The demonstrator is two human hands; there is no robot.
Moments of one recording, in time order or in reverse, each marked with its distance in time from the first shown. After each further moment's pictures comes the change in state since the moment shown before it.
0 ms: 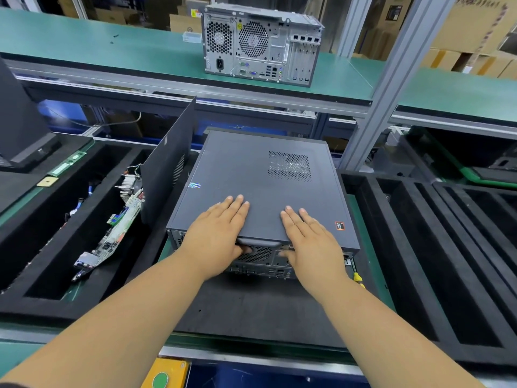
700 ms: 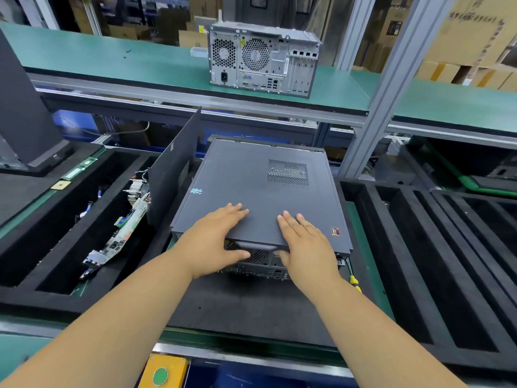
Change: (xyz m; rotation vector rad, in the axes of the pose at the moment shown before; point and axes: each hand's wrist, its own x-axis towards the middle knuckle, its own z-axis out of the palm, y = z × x) left_hand -0.022 0.000 -0.033 -0.467 -0.050 -0.053; right_hand -0.001 -0.003 -0.004 0.062 -0.100 0.021
